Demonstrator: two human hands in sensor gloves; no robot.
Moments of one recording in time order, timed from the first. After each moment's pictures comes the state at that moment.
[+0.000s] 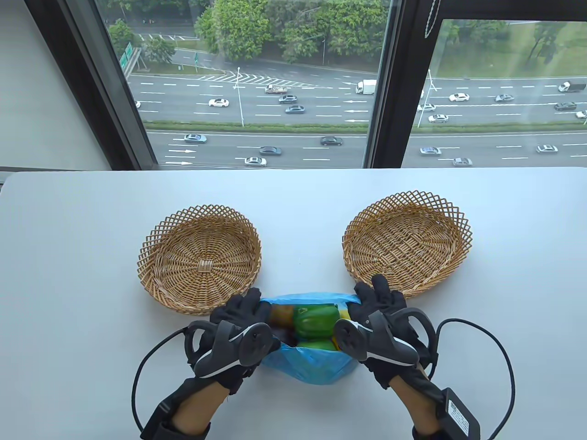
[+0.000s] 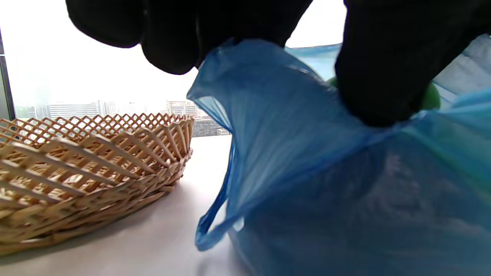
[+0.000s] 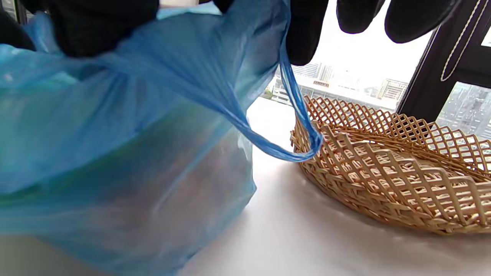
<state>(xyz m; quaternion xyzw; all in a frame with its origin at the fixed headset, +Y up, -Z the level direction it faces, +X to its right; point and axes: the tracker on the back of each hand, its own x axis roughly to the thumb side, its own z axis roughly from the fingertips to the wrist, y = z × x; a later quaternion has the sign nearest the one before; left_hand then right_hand) -0.142 -0.682 -0.278 0.04 -0.18 0.01 0.98 0.102 -0.667 -0.280 -0.20 -0.01 -0.98 0.09</state>
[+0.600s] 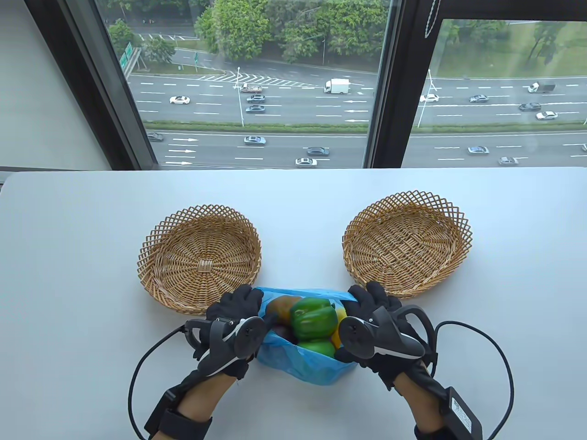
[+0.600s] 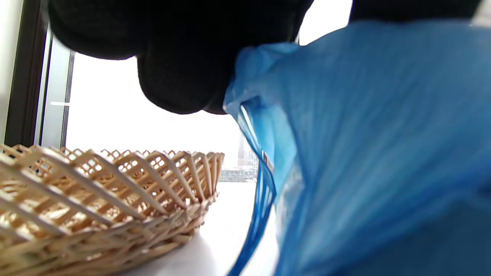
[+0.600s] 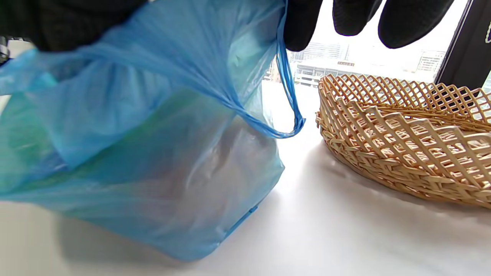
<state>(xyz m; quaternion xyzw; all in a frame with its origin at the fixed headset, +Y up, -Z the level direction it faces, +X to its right) -0.148 -0.690 -0.296 0.14 -0.11 0.06 0.98 0.110 -0.671 -0.286 -0.23 -0.05 -0.97 0.03</state>
